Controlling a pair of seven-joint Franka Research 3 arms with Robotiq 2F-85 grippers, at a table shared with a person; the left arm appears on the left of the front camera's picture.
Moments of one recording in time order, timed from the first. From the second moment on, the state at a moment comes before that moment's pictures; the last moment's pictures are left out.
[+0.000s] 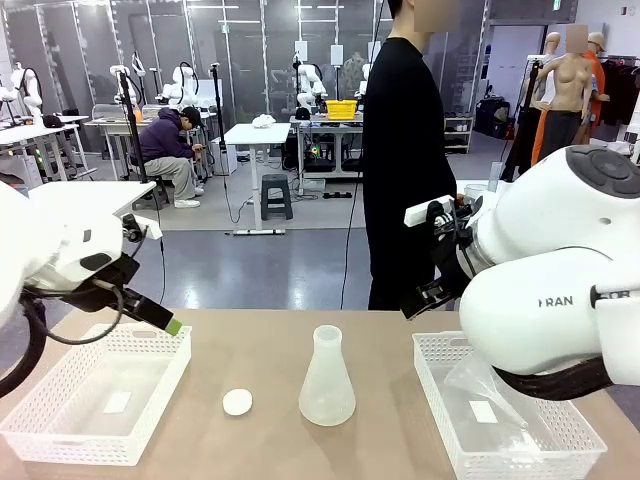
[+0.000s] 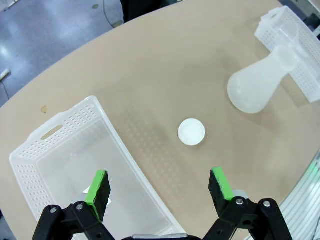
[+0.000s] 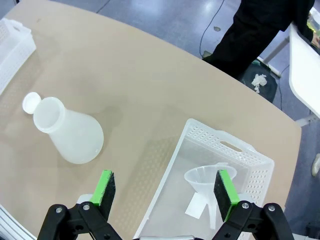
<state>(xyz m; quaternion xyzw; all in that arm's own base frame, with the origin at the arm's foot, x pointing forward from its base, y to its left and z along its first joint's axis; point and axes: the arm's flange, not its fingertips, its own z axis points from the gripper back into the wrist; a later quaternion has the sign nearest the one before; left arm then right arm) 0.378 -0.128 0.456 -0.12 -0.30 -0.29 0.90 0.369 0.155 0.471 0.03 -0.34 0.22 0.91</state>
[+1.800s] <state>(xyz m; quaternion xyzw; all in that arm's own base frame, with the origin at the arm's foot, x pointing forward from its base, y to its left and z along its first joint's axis) 0.455 -0.102 0.408 -0.57 -0.19 -0.23 0.76 0.432 0.108 0.453 0.44 -0.28 0.12 0.84</state>
